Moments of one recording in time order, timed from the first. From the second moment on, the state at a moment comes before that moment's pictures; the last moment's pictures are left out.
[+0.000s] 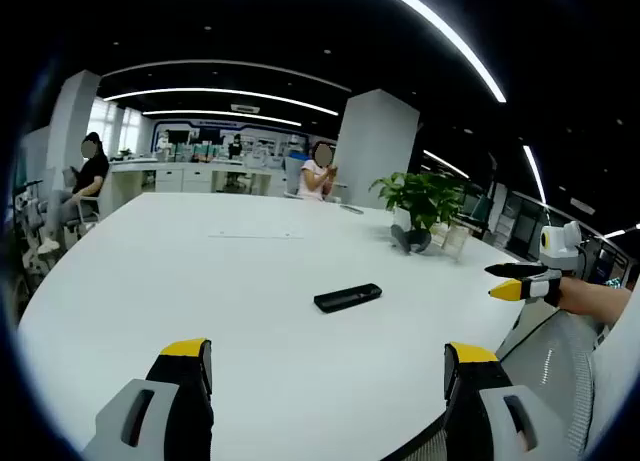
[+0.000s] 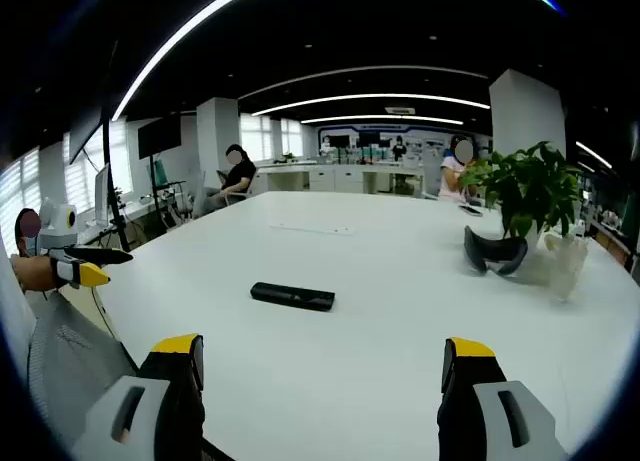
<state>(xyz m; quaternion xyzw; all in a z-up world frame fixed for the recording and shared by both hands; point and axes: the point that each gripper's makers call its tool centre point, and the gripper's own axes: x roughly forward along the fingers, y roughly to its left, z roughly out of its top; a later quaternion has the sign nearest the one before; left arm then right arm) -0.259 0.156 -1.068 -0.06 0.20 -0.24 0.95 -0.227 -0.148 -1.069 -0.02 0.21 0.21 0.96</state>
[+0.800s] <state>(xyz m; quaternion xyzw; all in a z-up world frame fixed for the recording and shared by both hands) -0.258 0.148 -1.071 -0.06 0.20 -0.26 0.94 -0.228 -0.151 -1.069 -0.04 0.21 0.21 0.95</state>
